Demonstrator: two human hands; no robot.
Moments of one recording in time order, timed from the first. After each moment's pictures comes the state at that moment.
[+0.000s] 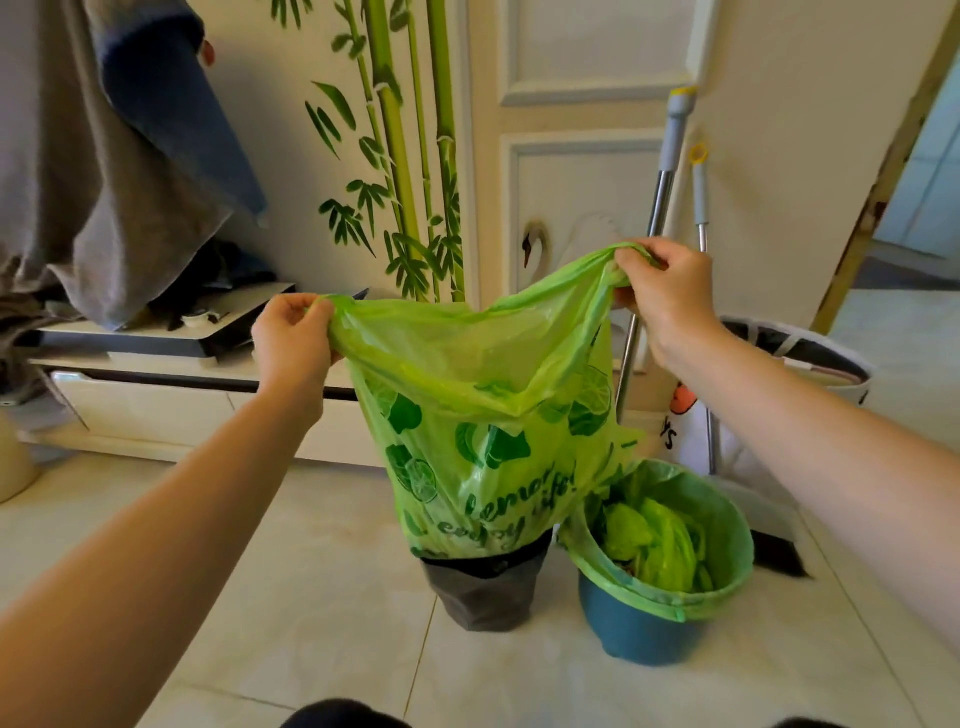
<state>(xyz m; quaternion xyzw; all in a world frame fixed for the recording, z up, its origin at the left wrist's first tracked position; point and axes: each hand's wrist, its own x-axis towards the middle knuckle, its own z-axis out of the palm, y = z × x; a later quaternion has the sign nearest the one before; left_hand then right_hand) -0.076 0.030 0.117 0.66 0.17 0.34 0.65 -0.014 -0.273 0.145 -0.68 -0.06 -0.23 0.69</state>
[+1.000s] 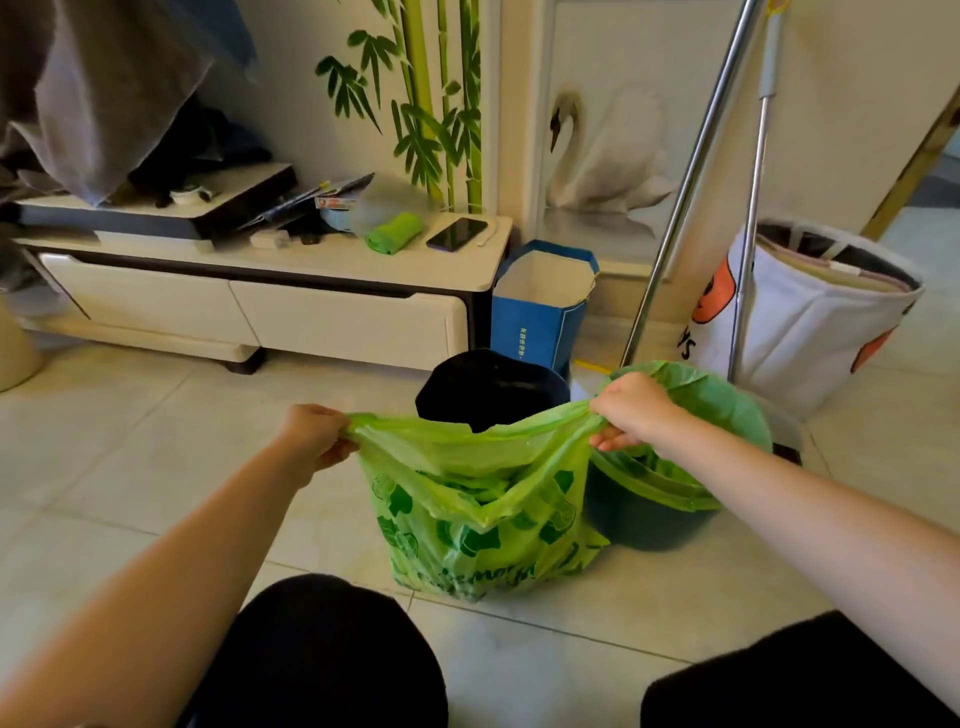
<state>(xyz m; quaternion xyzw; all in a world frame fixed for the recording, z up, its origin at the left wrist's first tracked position) -0.134 0.084 -0.091 0.72 0.36 0.03 0.60 -0.068 -0.255 -0.056 -0.86 0.11 0.18 0.47</state>
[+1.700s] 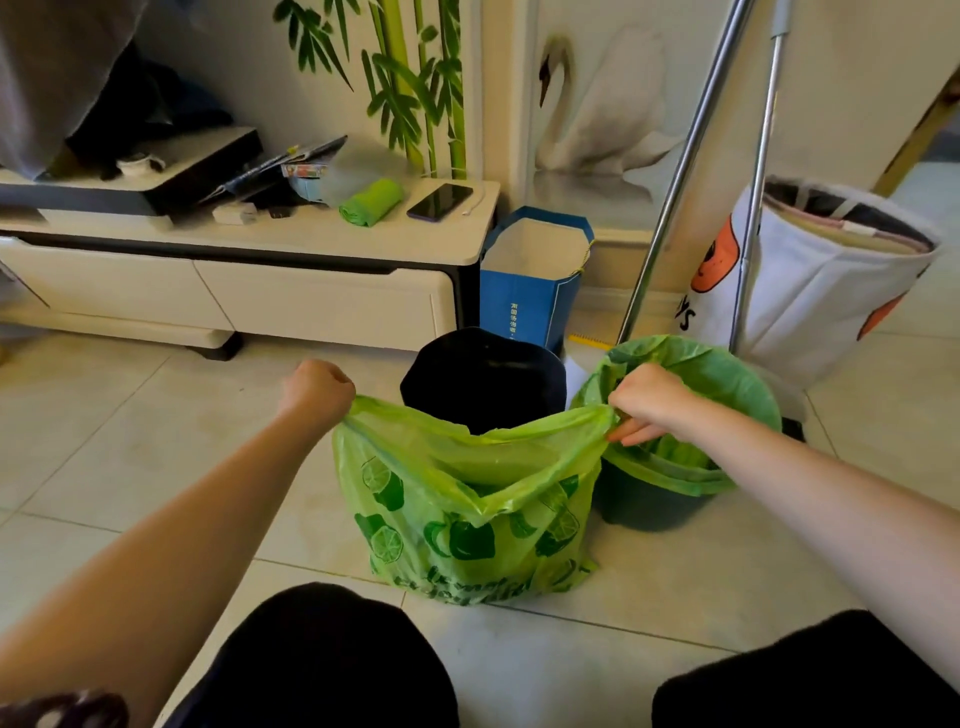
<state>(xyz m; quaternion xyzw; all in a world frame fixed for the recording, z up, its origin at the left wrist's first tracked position) -0.083 0.077 -0.098 0.91 0.28 0.04 0.31 -0.037 -0.274 -0.089 -0.87 0.15 0.23 0.41</state>
